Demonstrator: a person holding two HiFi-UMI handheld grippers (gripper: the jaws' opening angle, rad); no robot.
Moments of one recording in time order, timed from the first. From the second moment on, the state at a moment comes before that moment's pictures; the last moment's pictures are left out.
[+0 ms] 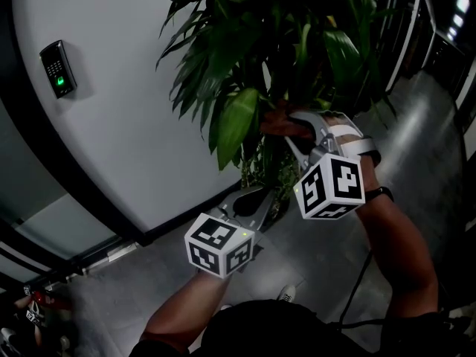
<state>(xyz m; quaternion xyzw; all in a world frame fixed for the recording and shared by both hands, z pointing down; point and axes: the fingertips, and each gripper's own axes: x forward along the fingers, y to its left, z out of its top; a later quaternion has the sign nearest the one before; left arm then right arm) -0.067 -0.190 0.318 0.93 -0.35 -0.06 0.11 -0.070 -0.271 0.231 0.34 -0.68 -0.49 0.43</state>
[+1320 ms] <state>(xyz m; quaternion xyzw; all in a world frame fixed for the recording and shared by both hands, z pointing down) -0.066 -0.191 0.318 0.93 -0.35 -0.05 0.11 -0.084 -0.181 0.287 0.23 -0.70 -0.49 0.46</state>
